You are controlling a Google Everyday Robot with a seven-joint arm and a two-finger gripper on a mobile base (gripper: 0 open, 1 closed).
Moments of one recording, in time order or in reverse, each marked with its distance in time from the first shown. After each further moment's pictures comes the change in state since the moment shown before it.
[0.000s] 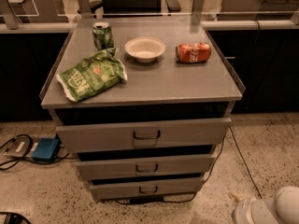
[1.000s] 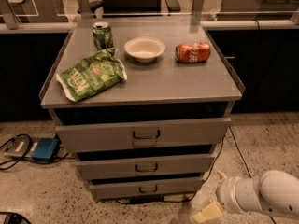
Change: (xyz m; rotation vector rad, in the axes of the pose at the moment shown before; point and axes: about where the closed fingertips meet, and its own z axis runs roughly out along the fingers) arm -0.075 -0.026 0.015 0.044 -0.152 -0.061
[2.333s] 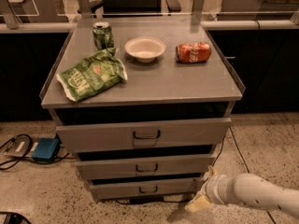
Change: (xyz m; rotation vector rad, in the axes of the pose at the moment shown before) arm 0.032 -0.070 0.092 0.156 0.052 -0.087
